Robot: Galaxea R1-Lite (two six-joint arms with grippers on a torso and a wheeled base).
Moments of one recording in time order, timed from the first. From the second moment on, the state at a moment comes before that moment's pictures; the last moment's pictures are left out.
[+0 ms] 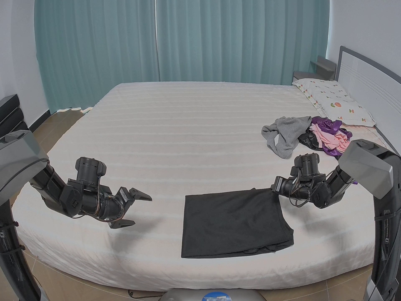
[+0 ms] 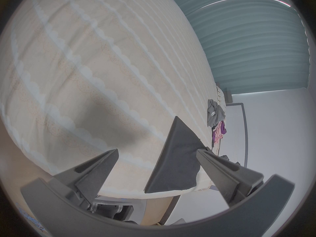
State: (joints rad) left arm -0.13 2.09 -0.81 -0.42 -0.49 -0.92; right arm 0.20 2.43 -1.12 -0.67 0.12 0.48
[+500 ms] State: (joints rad) left arm -0.13 2.09 -0.81 -0.42 -0.49 -0.92; right arm 0.17 2.44 -1.14 -0.66 0.12 0.48
